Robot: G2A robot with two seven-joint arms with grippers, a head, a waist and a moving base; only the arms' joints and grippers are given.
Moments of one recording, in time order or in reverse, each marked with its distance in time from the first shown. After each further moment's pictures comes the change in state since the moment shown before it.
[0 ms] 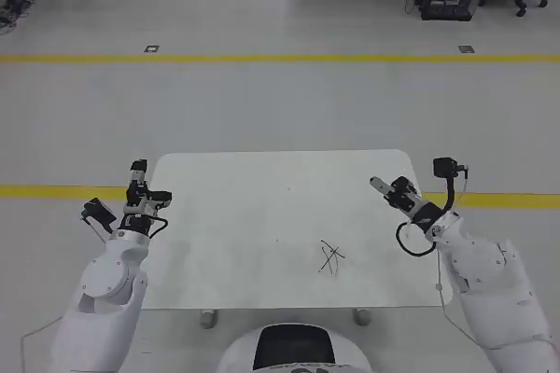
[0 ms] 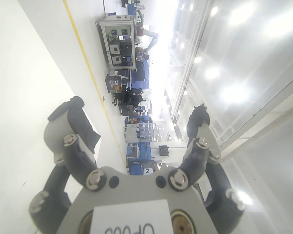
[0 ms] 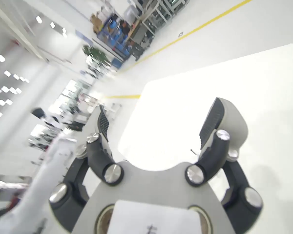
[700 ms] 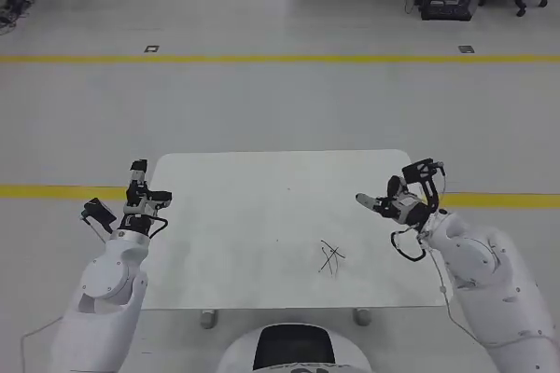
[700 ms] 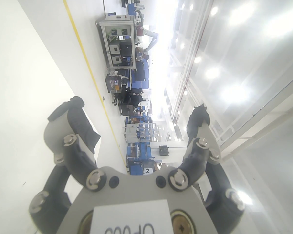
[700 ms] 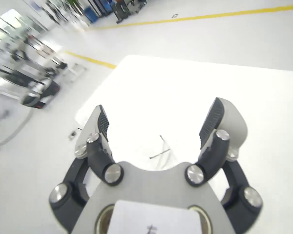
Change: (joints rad) left arm 0.000 0.000 0.000 0.000 0.000 0.000 0.000; right arm 0.044 0.019 -0.027 -0.035 -0.358 -0.104 0.077
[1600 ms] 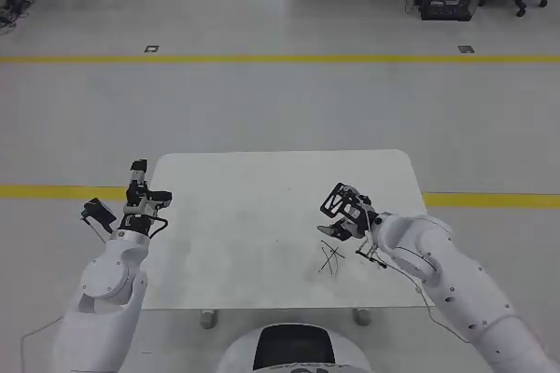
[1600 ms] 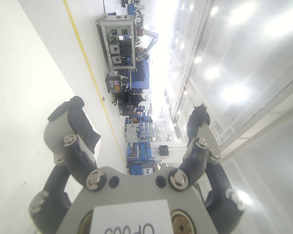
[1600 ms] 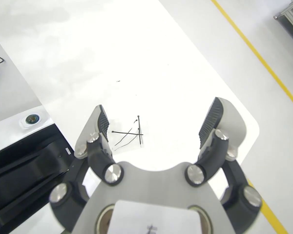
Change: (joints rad) left arm 0.000 0.000 0.000 0.000 0.000 0.000 0.000; right arm 0.201 0.088 -0.436 -0.035 -0.447 -0.004 0.060
